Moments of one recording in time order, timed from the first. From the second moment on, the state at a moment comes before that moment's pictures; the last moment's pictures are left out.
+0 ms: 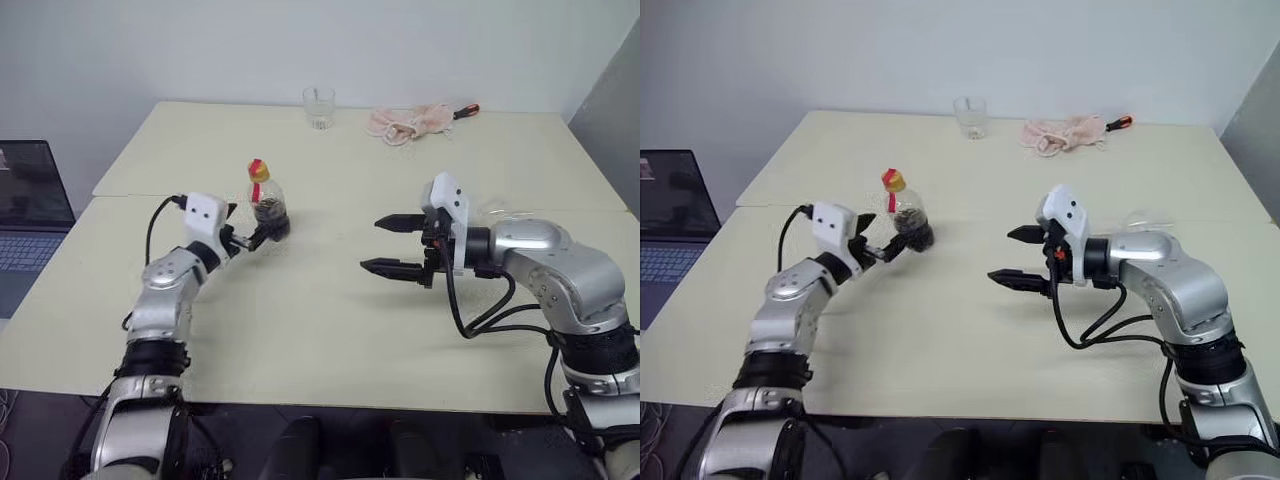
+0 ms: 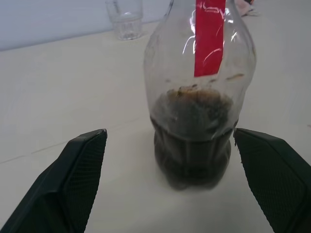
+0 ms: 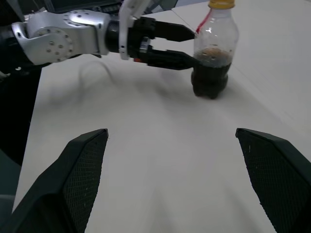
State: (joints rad) left arm -0.58 0.44 0.12 0.44 -0.21 0.10 -0.58; right arm -0.64 -0.58 0.12 -0.33 0.51 0.86 0.89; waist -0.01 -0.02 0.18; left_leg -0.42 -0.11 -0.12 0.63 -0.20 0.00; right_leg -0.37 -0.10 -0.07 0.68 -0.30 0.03
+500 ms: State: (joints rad) left arm -0.80 0.41 0.09 0.84 -0.13 -0.12 -0.57; right arm -0.64 -0.58 0.14 -0.37 0.53 0.89 0.84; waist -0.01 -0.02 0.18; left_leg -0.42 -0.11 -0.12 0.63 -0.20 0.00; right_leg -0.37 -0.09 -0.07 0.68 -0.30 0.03
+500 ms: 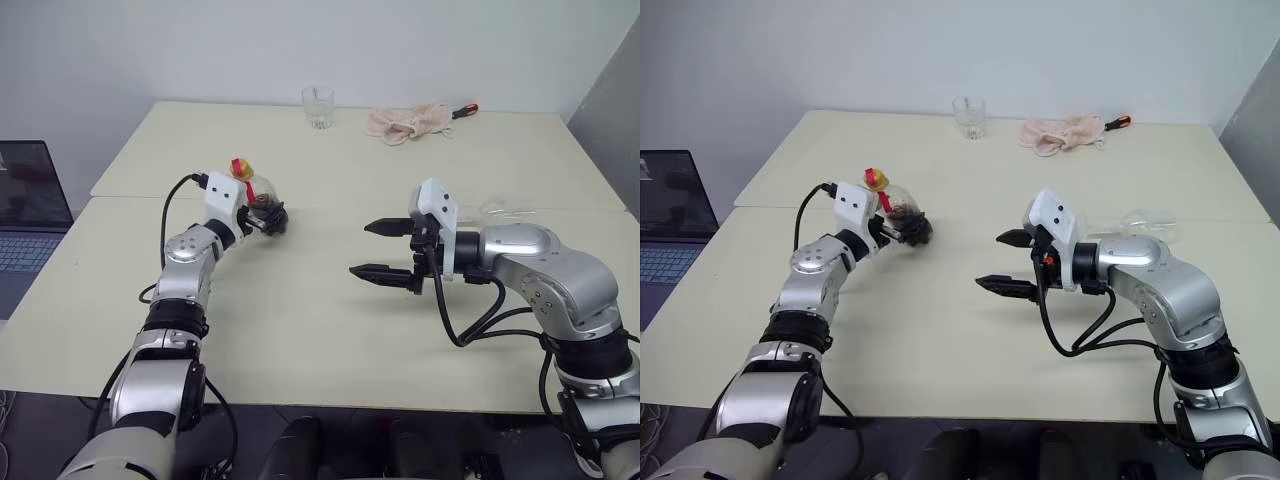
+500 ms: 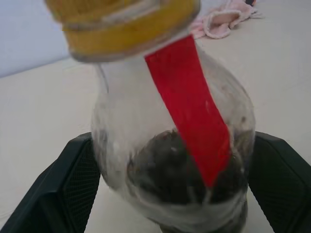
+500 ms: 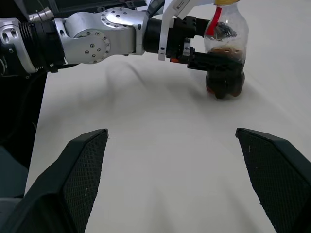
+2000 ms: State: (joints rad) left arm -0.75 0.34 0.10 0.75 -0.19 -0.12 -0.95; right arm -0.66 -0.45 -0.04 -0.44 0.56 1.01 0.48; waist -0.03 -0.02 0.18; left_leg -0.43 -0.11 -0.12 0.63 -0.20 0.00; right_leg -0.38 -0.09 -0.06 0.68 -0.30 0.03
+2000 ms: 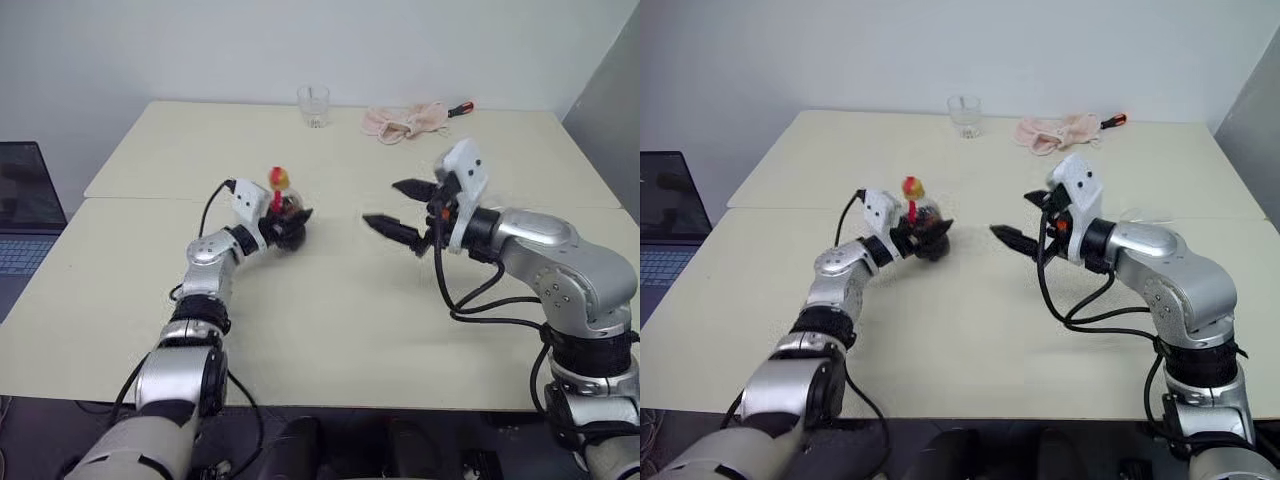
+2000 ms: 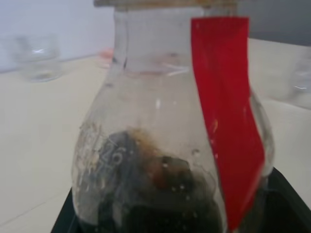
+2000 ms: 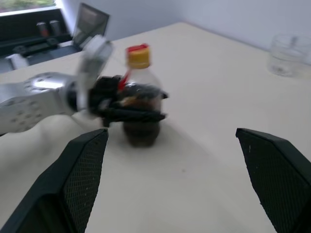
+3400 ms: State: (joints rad) left arm -0.64 0.35 -0.10 0.34 -0.22 0.10 -1.02; right arm -0.68 0.06 -0.01 -0.56 0.53 1.29 -0.04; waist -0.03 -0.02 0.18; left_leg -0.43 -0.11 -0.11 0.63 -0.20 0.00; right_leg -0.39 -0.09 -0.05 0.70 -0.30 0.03
